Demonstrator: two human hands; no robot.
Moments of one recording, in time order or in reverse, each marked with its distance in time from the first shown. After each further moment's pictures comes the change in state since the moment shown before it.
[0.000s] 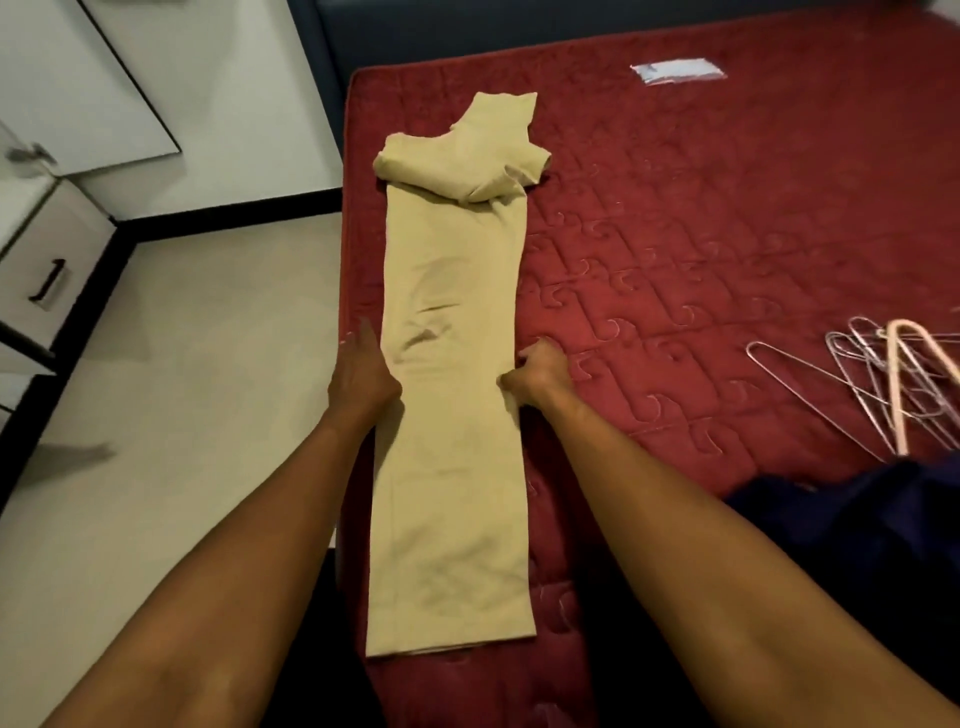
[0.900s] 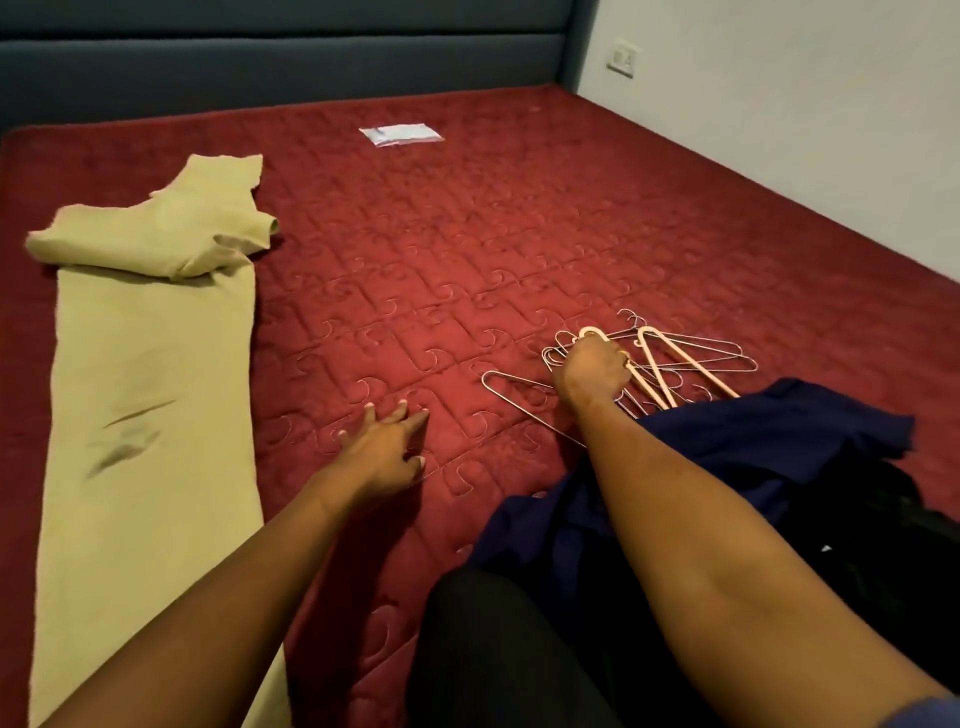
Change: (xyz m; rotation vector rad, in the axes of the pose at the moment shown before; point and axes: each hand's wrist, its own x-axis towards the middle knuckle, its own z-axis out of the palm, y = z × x) left_hand -0.066 0.262 0.141 0.238 -0.601 0.672; right_hand 0.013 0.201 -0.297 -0.553 0.712 0.425
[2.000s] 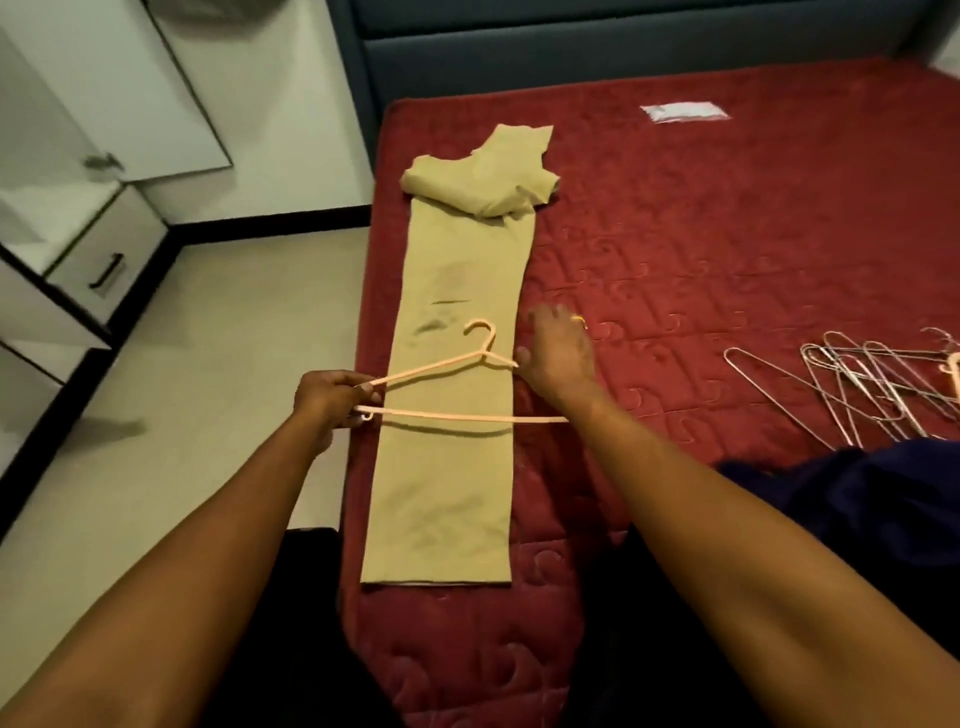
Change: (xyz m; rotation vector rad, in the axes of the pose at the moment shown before) left_hand -0.278 -0.209 -0.022 -1.084 0.754 -0.767; right_hand -0.253 -0.196 0.016 0.430 -0.108 -0.983
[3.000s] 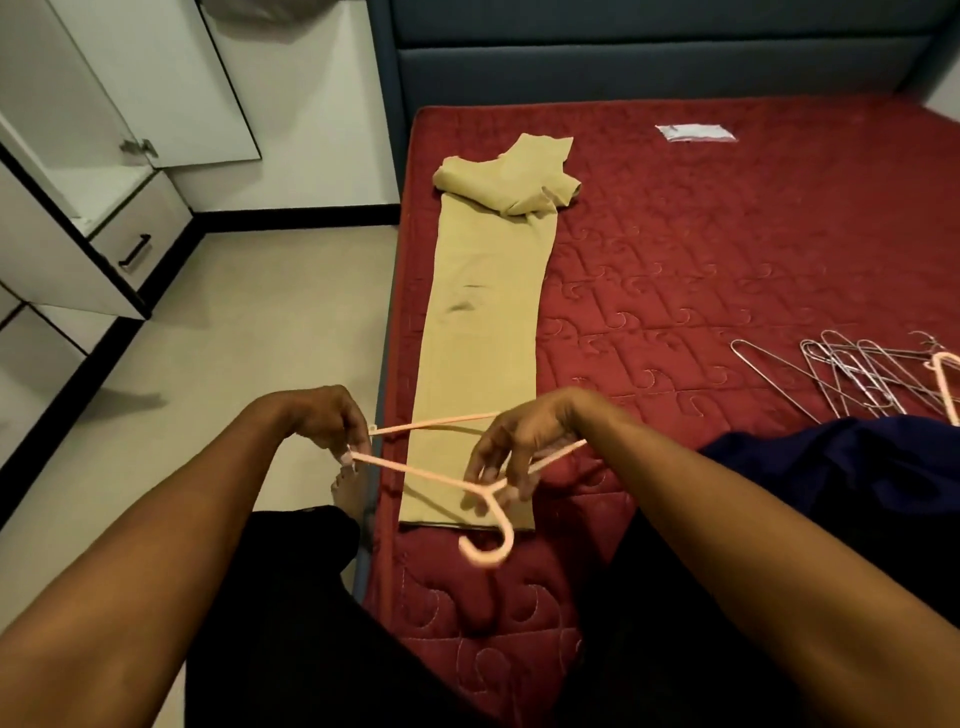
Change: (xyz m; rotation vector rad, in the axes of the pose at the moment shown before) left_hand -0.035 -0.025 -0.090 0.922 -0.752 0.067; right_hand -0.089 -0.065 -0.011 0.502 -1.752 -0.050
